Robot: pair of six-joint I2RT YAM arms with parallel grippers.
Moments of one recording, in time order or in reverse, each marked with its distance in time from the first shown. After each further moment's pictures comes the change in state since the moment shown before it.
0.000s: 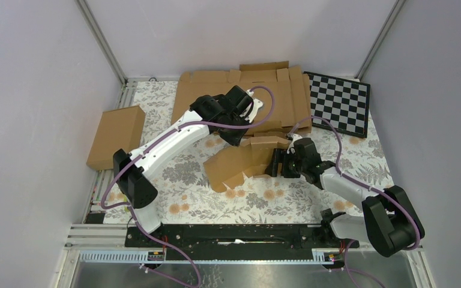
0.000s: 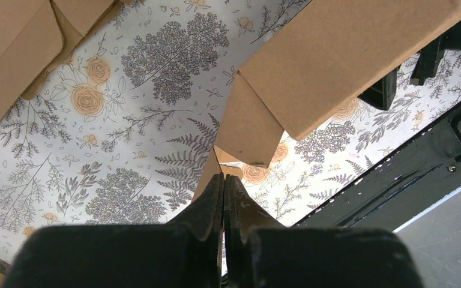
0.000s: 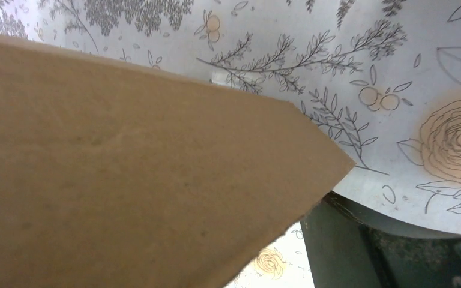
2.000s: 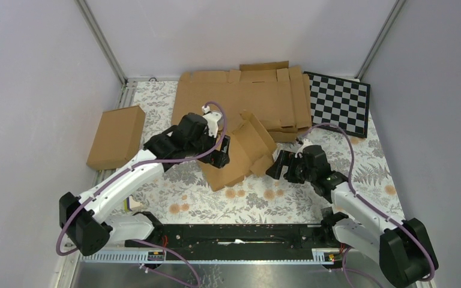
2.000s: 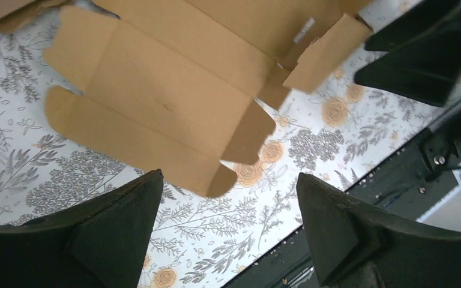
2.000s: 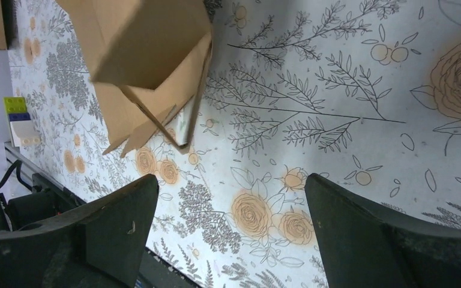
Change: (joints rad) left arm 0.122 -0.563 -0.723 0.447 0.093 -0.141; right arm 0.000 -0.264 -0.117 -0.027 -0.023 0.153
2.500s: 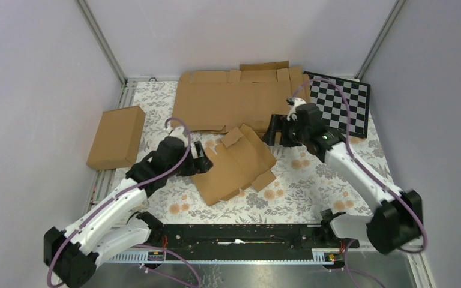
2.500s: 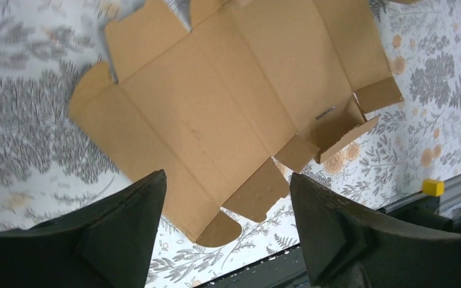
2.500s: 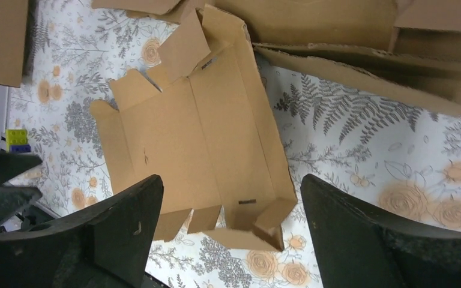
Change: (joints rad) left arm 0.101 -0.266 -0.350 0.156 -0.129 -0.387; right arm -0.003 0.221 0.573 -0.323 0.092 -0.204
